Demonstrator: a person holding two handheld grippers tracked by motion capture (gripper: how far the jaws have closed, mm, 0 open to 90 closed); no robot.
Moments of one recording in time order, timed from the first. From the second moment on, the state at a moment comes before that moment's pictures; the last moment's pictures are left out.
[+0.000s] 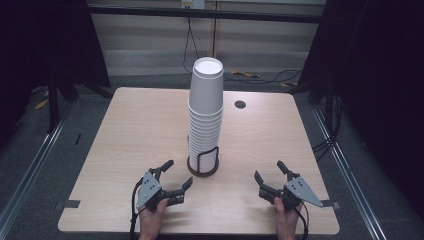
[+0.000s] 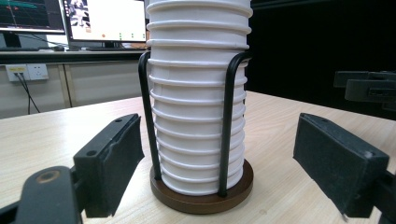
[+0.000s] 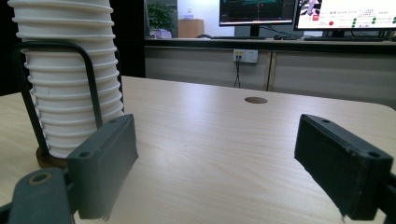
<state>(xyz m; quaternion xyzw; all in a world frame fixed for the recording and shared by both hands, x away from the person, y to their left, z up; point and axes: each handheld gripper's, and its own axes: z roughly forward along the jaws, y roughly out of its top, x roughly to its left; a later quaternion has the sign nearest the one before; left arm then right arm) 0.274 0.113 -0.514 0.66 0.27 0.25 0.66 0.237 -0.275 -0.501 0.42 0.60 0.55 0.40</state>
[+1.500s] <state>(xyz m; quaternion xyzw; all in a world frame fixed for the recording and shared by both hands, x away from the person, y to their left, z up) 0.274 0.112 -0.514 0.66 0.26 0.25 0.66 0.255 -0.262 -0.452 0.36 0.63 0.61 0.32</state>
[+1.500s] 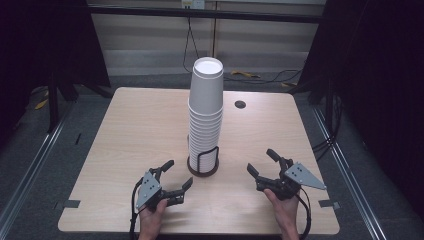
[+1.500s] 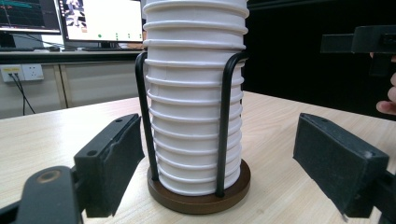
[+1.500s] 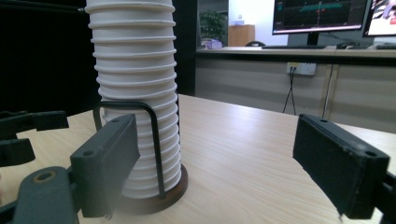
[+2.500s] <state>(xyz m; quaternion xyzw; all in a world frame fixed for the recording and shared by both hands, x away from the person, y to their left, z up) 0.274 0.112 -0.514 0.65 0.26 0.24 0.67 0.290 -0.238 -0.374 0.33 0.67 0.62 0.24</state>
